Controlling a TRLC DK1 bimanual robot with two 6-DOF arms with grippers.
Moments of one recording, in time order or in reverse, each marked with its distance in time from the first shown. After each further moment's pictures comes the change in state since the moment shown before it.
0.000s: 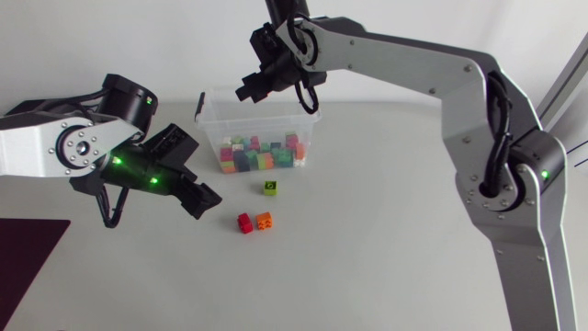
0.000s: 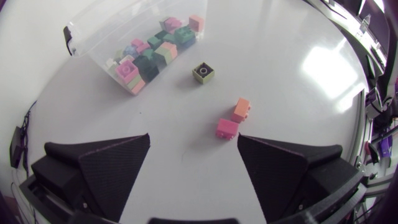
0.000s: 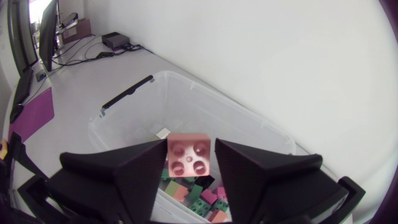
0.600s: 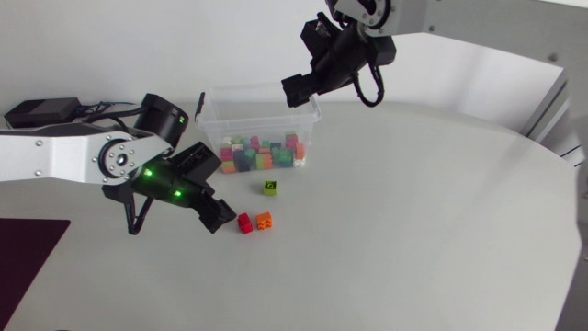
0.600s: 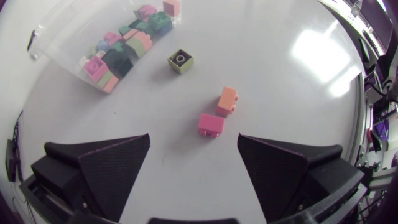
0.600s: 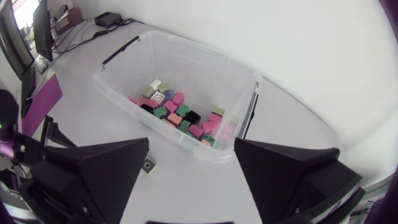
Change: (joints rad) left arm -0.074 0.117 0.000 0.030 0.001 0.023; right arm -0.106 -0.294 -0.285 -0.250 -0.058 0.021
